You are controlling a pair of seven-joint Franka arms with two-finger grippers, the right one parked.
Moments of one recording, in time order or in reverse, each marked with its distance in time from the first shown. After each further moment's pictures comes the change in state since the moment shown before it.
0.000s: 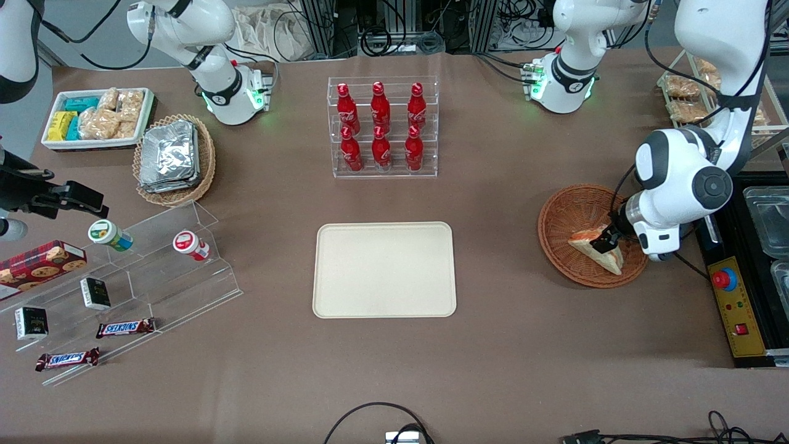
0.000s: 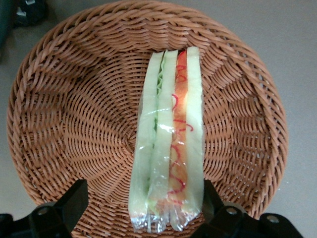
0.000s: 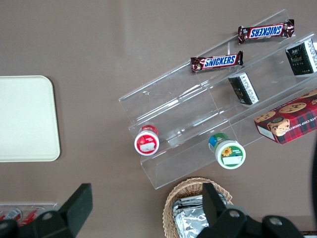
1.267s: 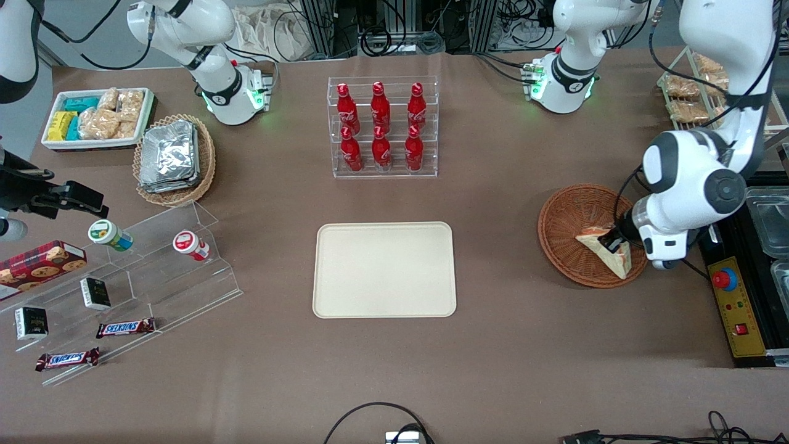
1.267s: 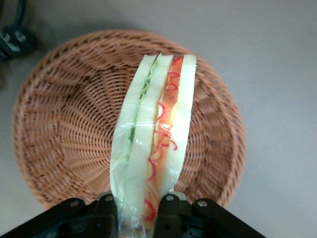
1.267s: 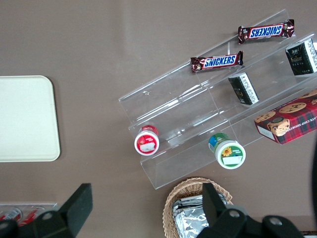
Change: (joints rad) arm -0.002 -0.025 -0.009 0.141 0.000 -0.146 0.125
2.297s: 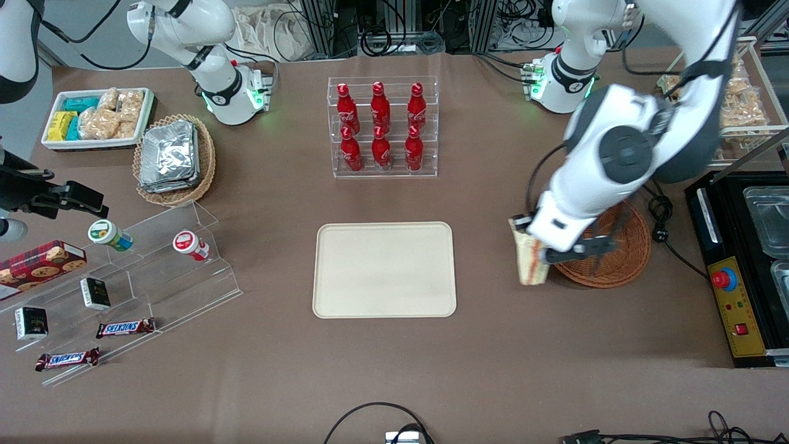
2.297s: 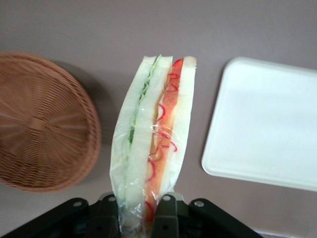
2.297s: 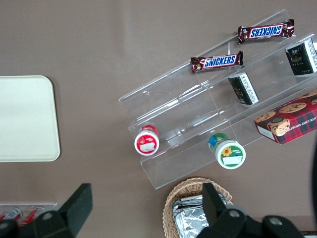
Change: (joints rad) arm -0.244 0.126 -0.232 0.447 0.097 -0.327 0.121
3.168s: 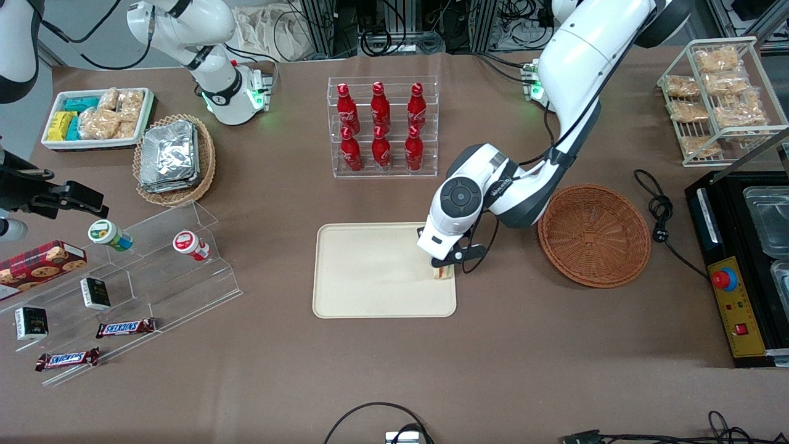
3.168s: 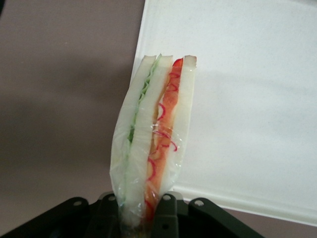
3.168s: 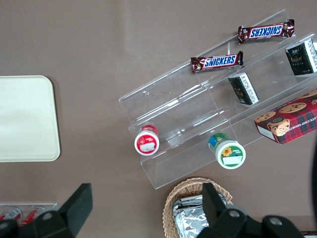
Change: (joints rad) arm -0.228 0.318 0.004 0.003 0.068 0.310 -0.313
